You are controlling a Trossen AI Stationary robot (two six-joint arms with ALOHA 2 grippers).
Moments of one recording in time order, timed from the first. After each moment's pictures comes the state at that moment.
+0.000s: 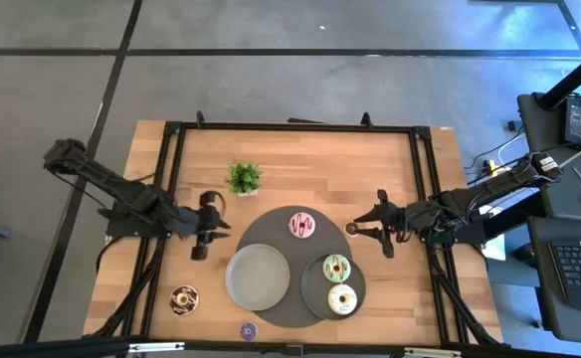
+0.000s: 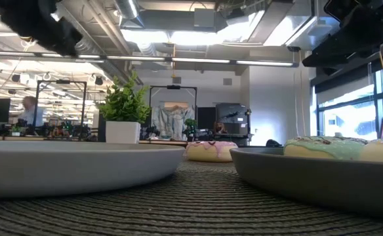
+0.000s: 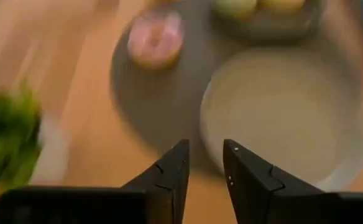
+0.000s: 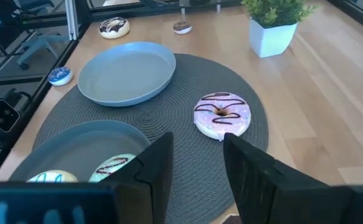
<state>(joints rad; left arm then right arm) -0.45 0.89 0.63 -0.56 -0.35 -0.34 0.38 0.77 0.38 -0.05 0.31 0.27</state>
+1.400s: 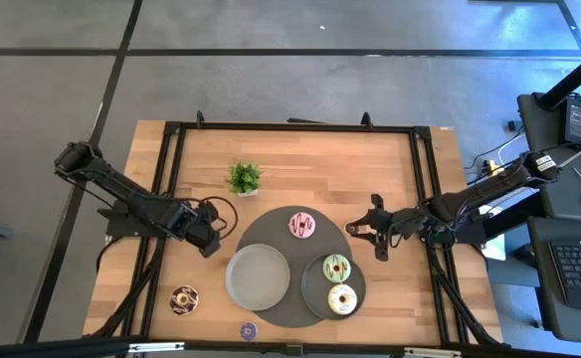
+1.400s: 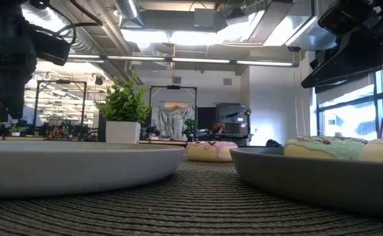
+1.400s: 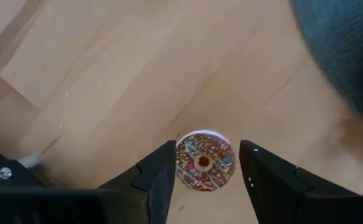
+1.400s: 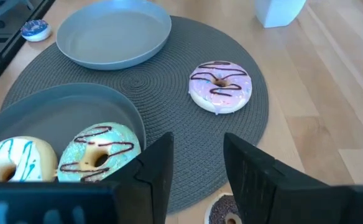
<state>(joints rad) -0.44 1.19 0.69 -0.99 -0.24 -1.17 0.38 0.91 0.38 -0.04 0.31 0.23</state>
